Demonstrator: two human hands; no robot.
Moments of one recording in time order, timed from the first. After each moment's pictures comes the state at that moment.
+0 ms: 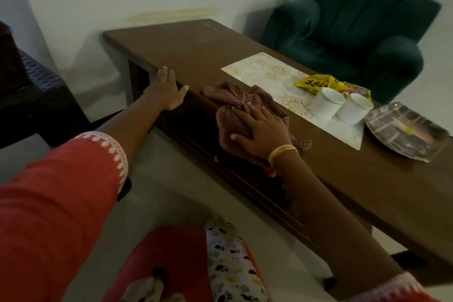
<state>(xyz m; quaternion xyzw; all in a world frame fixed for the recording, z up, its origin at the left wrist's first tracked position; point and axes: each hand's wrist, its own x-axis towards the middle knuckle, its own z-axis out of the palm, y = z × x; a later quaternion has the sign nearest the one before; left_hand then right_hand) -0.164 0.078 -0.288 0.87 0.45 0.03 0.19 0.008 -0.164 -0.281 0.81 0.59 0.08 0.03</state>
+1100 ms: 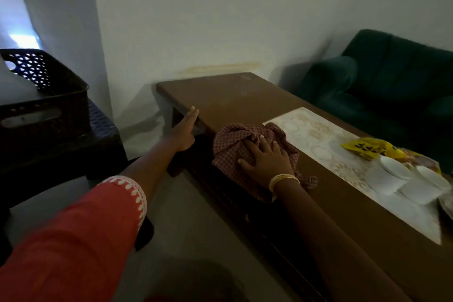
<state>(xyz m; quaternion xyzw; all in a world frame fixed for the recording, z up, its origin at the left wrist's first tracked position) -0.201 0.162 -0.312 0.85 0.39 0.20 0.30 -0.015 -0.036 -0.274 0.81 0.58 0.01 0.03</state>
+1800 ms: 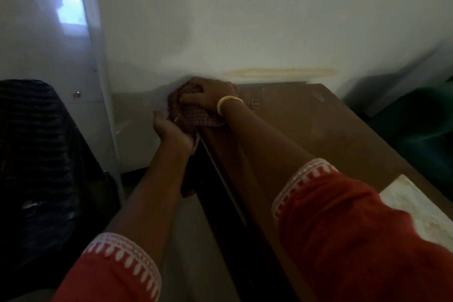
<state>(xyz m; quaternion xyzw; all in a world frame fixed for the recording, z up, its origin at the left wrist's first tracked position) -0.182 0.365 -0.333 -0.05 0.23 0.64 0.73 -0.098 0.408 -0.250 0.65 0.76 -0.06 0.01</state>
